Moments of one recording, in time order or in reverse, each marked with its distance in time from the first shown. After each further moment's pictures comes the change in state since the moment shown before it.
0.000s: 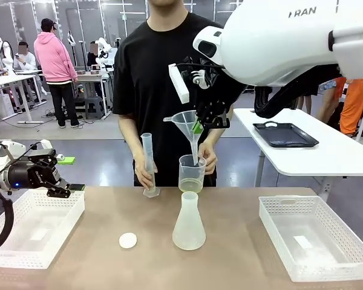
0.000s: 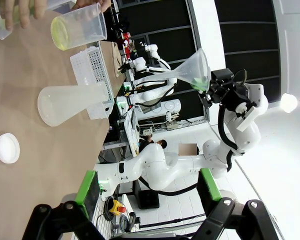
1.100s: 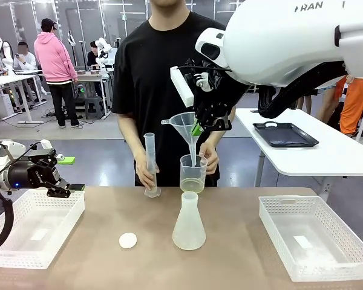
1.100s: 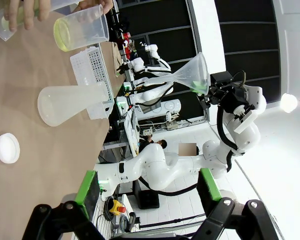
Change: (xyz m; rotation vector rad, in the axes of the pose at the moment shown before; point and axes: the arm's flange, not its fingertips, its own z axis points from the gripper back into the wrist) left arm 0.000 0.000 0.000 0.000 0.000 0.000; right arm -0.002 0.005 -0.002 0.007 -0.026 0.048
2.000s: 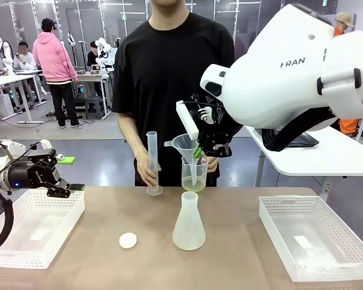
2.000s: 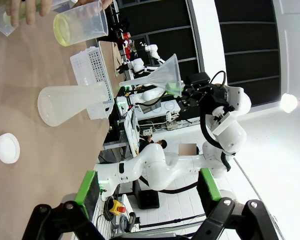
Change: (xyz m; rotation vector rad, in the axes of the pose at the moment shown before) left arm 0.000 0.000 0.000 0.000 0.000 0.000; right arm -0.021 0.034 -0.051 -0.015 -0.028 0.011
